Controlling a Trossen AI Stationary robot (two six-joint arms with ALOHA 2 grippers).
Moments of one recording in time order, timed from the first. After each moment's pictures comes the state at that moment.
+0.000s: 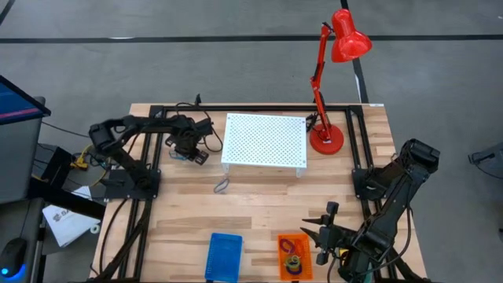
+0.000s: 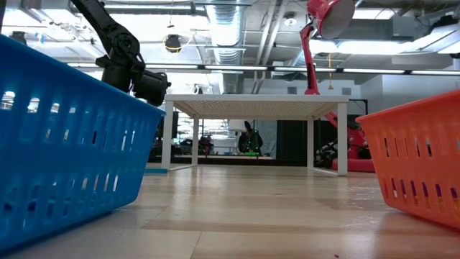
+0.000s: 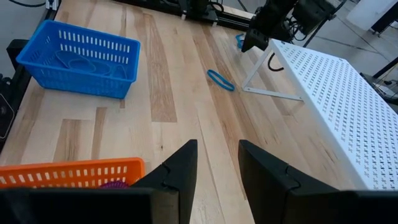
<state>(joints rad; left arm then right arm) 0.59 1.59 0.81 -0.89 -0.07 -0.46 0.99 1.60 1.20 -0.81 1.07 0.80</state>
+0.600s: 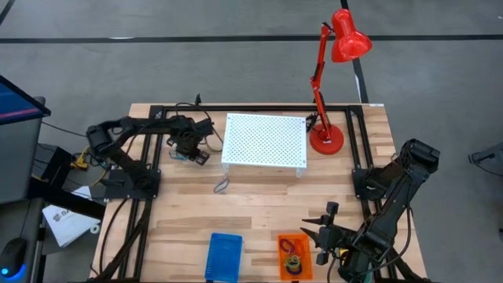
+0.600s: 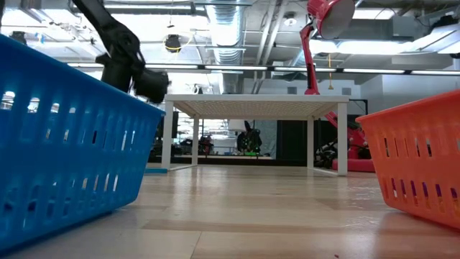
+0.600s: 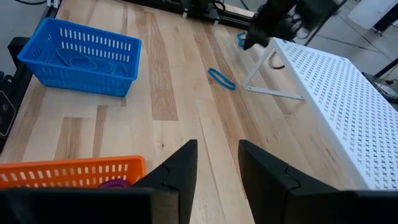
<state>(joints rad) 0.56 1.58 0.81 -0.90 -0.05 -0.45 0.99 1.60 1.20 -0.81 1.06 0.80</state>
